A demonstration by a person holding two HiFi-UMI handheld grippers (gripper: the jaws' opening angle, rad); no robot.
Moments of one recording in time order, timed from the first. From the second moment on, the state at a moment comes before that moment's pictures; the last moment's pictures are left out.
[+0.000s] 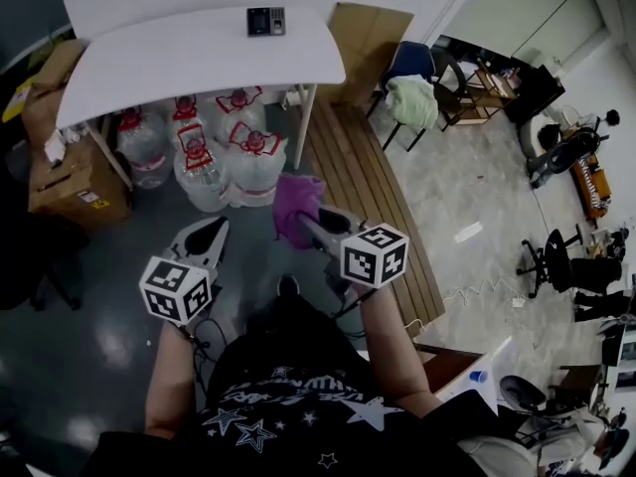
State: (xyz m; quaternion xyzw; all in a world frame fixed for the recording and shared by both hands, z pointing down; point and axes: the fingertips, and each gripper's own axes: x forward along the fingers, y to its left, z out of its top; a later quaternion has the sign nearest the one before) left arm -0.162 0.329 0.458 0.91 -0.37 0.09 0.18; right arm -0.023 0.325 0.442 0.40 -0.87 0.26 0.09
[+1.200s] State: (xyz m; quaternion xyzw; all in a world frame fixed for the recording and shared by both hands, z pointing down) left arm -0.061 0.124 0.467 0.87 -0.44 0.11 0.19; right arm 0.076 0.094 0.471 0.33 -0.89 0.29 0.11
